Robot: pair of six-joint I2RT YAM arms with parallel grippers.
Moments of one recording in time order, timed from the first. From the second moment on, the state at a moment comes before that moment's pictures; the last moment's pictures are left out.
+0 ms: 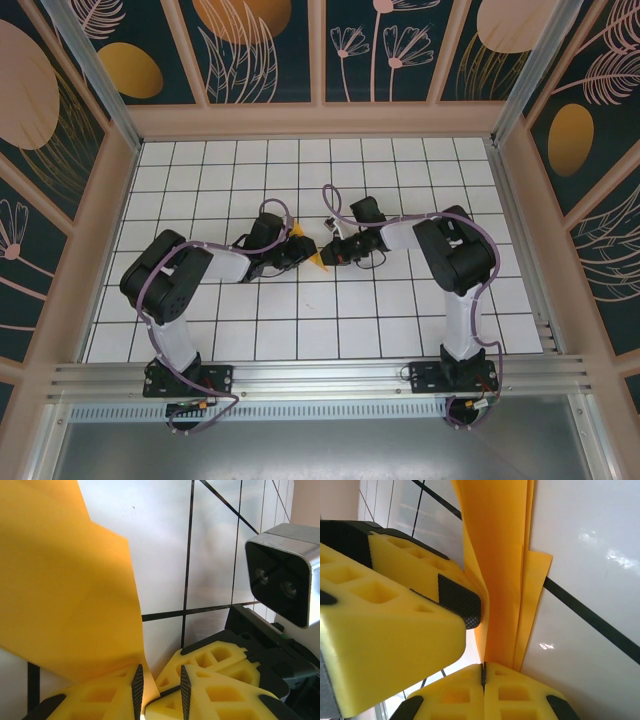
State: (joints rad) left arm -0.56 1.82 0.73 0.41 0.43 -1.03; right arm 0.52 2.01 1.03 -0.07 -0.88 0.27
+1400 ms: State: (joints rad) left arm -0.58 1.85 0.82 0.24 0.34 -1.04; right arm 0.53 1.80 0.95 -0.10 -0.76 0.34
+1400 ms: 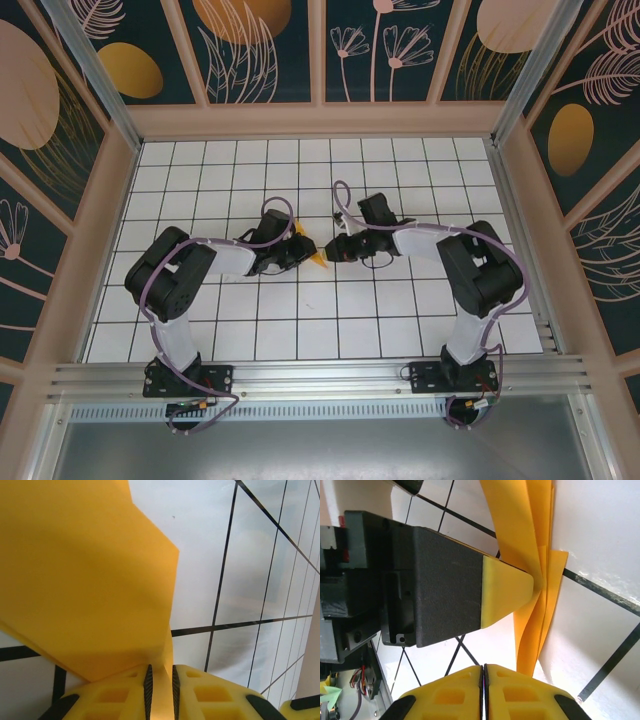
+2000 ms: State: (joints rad) left arm -0.58 1.85 0.82 0.22 0.32 -1.04; right arm 0.59 1.96 1.07 -0.17 -0.68 0.35
